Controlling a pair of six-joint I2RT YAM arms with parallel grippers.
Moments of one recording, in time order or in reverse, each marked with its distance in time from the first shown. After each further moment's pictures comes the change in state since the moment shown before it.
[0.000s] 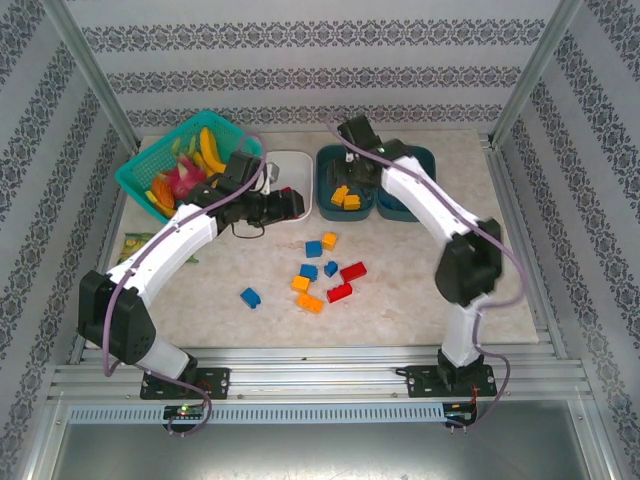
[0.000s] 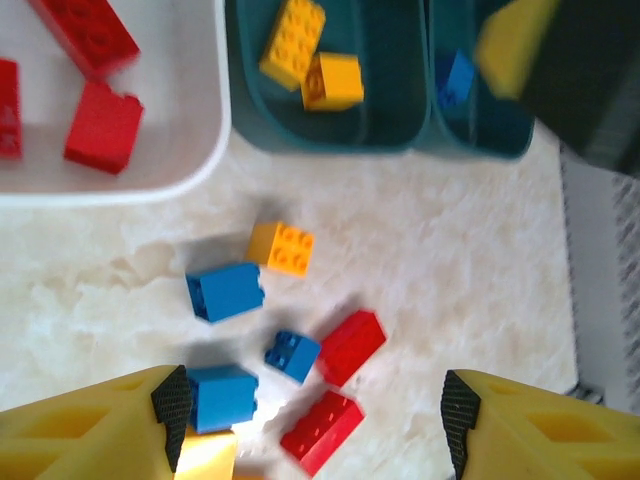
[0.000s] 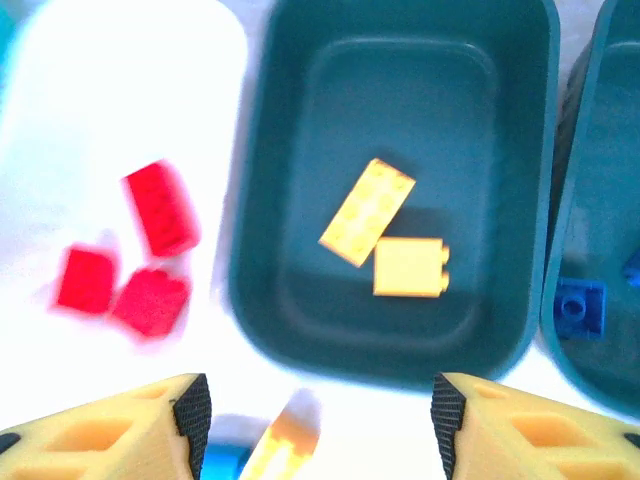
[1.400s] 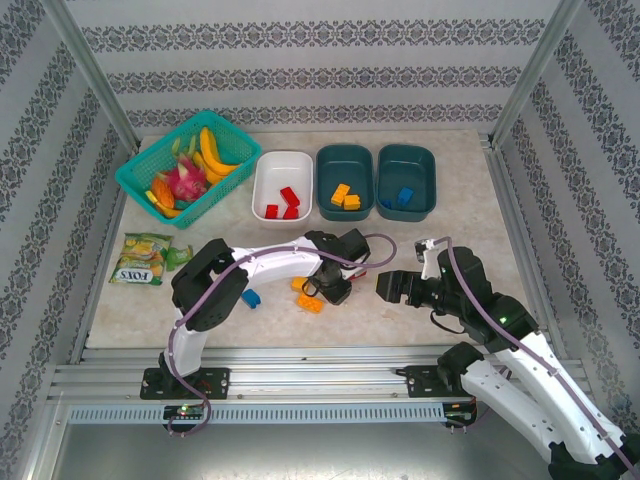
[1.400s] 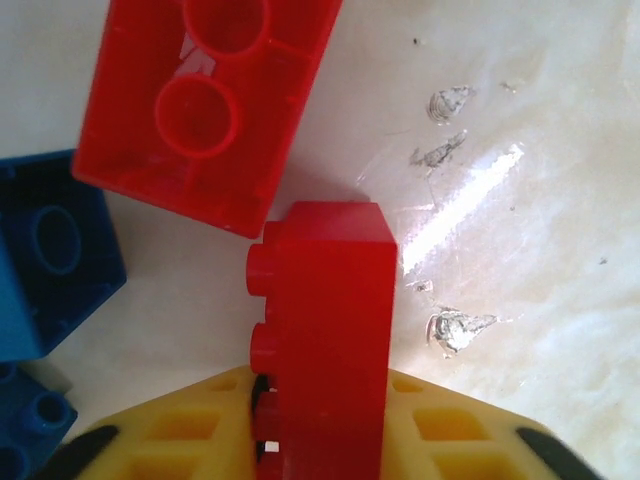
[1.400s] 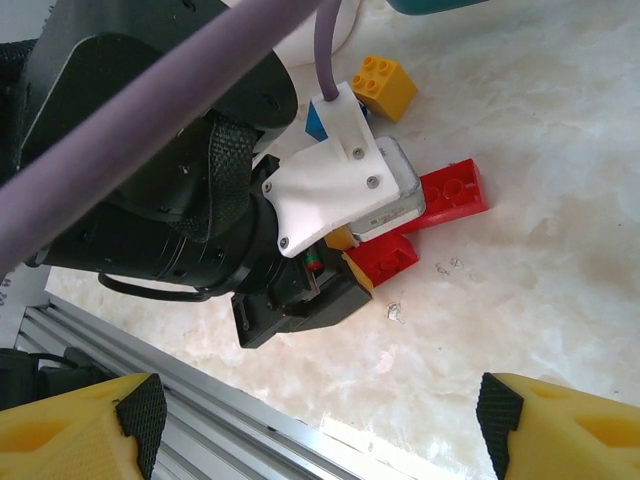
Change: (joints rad) left arm -0.489 0.493 0.114 -0.147 -0.277 0.459; right arm 0.030 -1.275 -1.065 0.050 -0.330 0.214
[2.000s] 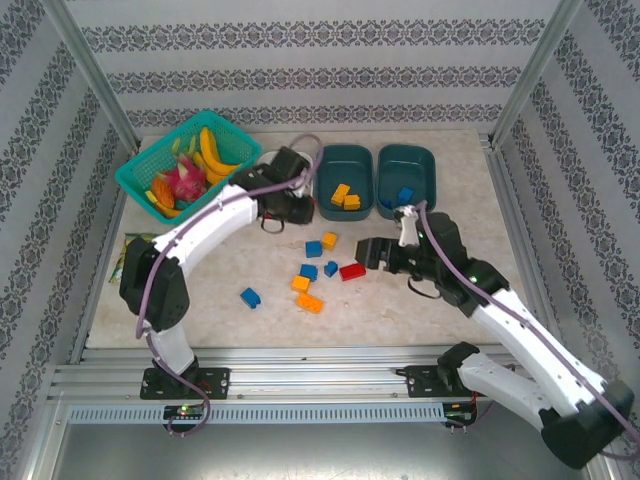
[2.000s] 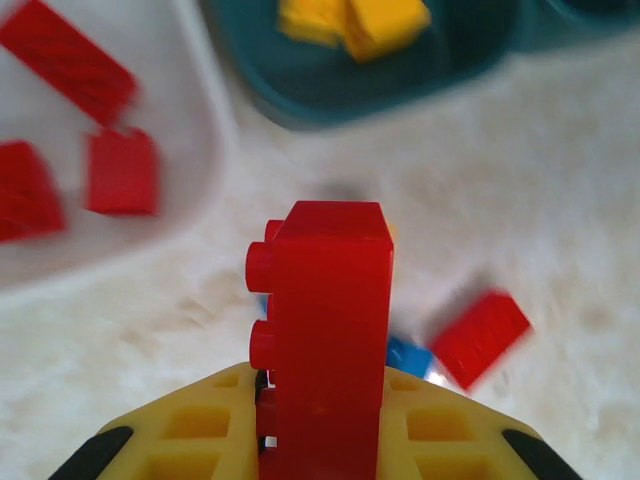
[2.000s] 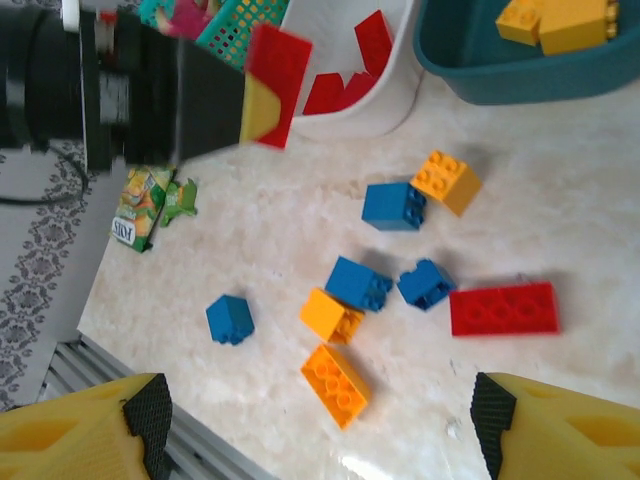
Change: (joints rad) left arm 0.403 -0.191 0.202 -0.044 0.022 -0.209; right arm 0.001 0.337 0.129 0.285 -0.031 -0.005
